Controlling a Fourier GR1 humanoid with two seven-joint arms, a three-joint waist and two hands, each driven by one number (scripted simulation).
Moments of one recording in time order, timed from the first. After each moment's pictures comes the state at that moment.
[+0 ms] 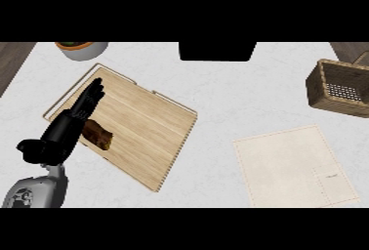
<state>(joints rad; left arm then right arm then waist) -0.16 0.16 0.06 -1.60 -0.09 -0.24 0.02 -0.66 -0.54 -0.44 -2.03 0.20 0.37 0.86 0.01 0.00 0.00</state>
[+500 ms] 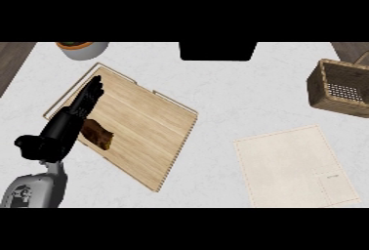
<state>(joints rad) -0.18 0.17 0.08 -1.59 -0.08 -0.25 0.02 -0.79 -0.63 -0.47 -1.57 0.36 0.20 0.61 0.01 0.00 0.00</state>
